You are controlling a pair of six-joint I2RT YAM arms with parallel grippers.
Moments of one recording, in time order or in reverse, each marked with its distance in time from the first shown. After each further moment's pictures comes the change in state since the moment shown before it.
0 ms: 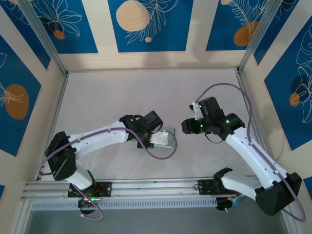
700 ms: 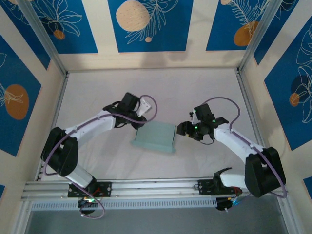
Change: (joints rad) left arm 0.387 0.010 -0.129 0.378 0.150 -0.547; right arm -0.120 0.223 -0.292 0.388 -0.249 0.347
